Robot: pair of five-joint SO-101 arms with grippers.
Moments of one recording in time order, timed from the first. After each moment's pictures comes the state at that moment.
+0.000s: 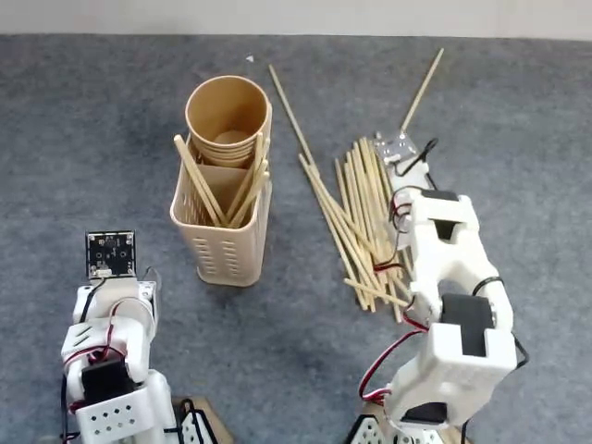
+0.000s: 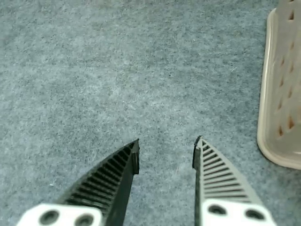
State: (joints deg) left arm -24.0 -103.8 94.7 59.1 -8.7; right arm 0.0 12.8 27.0 38.9 32.8
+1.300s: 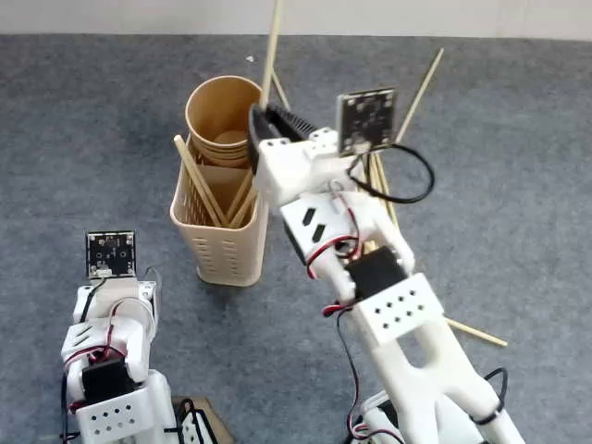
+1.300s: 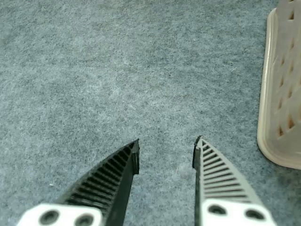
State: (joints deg) left arm -24.0 -103.8 94.7 59.1 -8.7; right arm -34.0 -37.5 39.3 7.2 -16.2
